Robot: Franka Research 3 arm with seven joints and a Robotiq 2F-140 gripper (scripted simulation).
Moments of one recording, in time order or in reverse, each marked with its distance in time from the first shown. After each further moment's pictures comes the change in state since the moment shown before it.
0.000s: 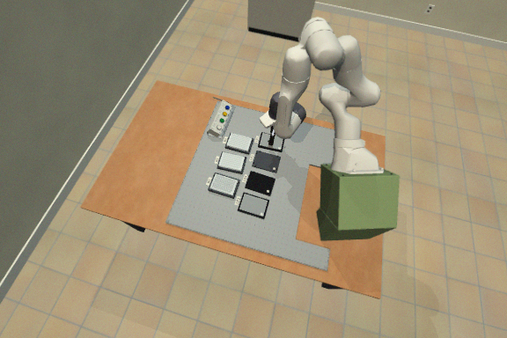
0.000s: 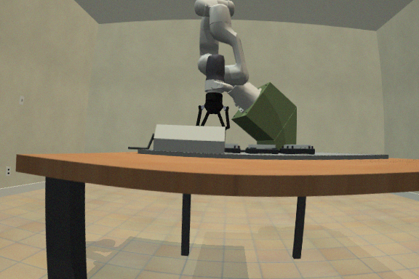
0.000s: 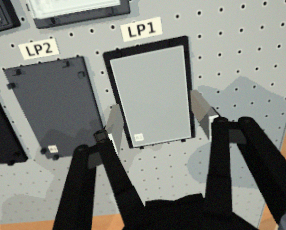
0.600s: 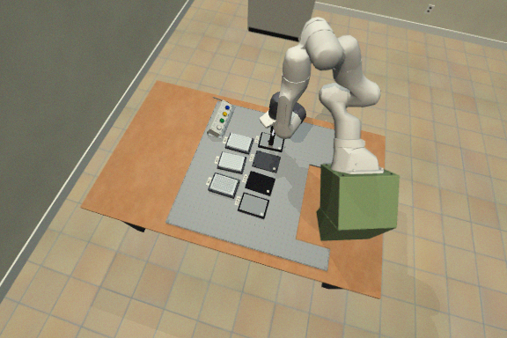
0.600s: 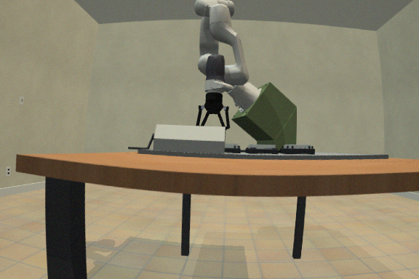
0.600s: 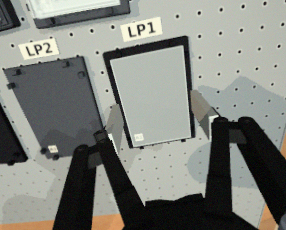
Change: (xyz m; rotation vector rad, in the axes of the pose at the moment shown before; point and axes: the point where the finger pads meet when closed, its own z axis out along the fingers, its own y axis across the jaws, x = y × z) arm 0.000 0.000 0.000 0.000 0.000 0.000
